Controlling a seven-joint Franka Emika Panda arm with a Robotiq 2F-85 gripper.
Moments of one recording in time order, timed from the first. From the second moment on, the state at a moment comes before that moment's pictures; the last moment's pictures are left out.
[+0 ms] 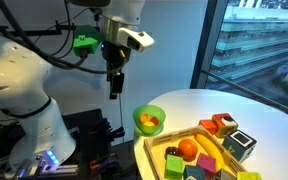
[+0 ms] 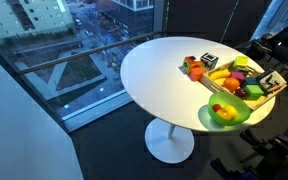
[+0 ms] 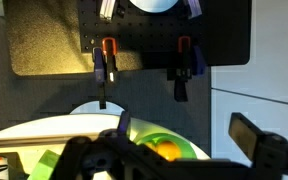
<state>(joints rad) -0.12 -0.82 -0.24 -2.75 -0.02 1.70 -0.20</state>
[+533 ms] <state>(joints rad) -0.12 -0.81 -0.23 -2.75 -0.02 1.76 -0.20</state>
